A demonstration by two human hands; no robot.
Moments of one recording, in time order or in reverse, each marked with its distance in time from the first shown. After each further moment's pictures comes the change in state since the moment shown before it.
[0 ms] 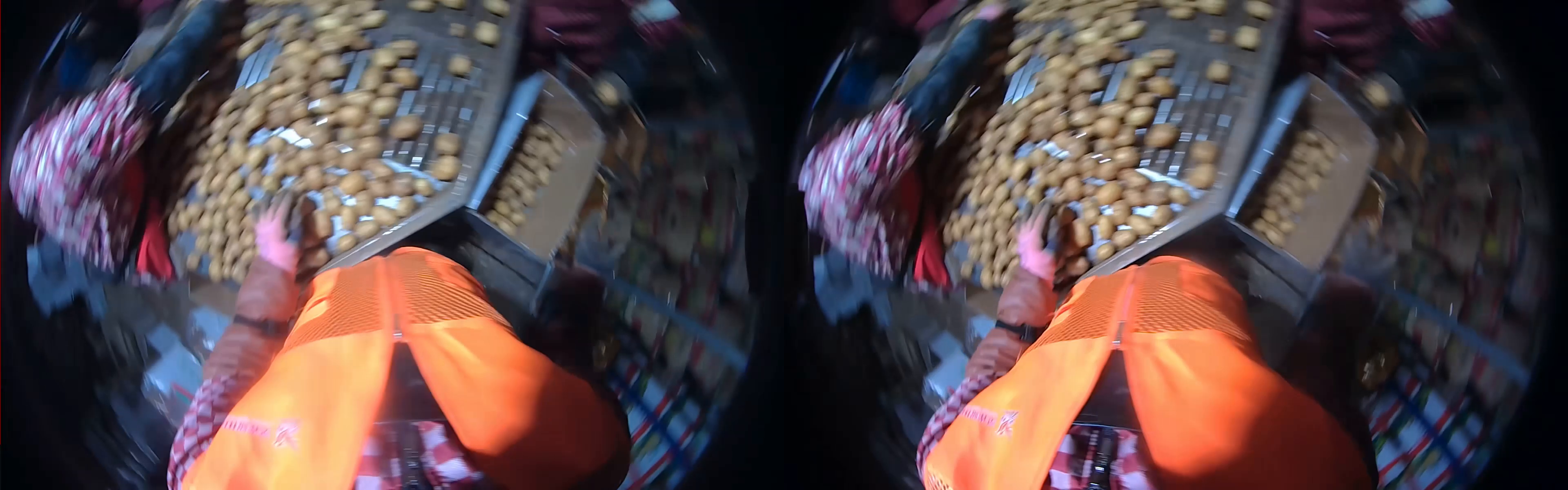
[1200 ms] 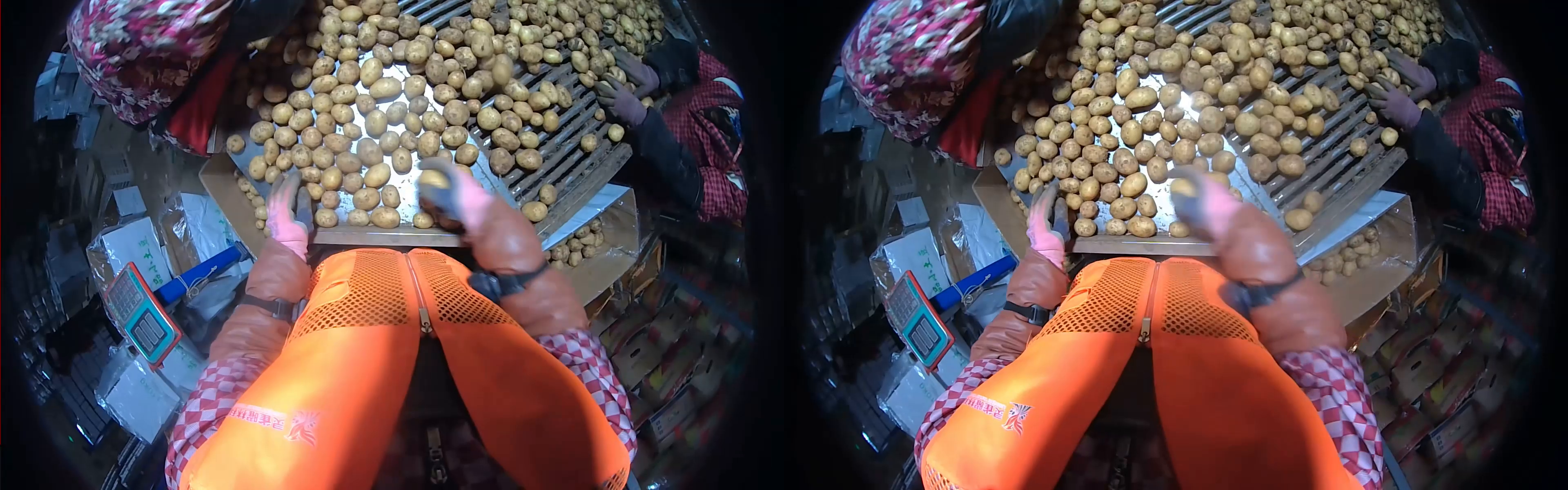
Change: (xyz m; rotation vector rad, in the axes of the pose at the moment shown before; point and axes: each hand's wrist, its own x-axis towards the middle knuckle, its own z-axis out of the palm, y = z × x) left_hand -0.135 -0.069 -0.016 -0.013 0.384 -0.551; right_hand -0.092 0.431 0.330 -1.602 -1.011 0.802
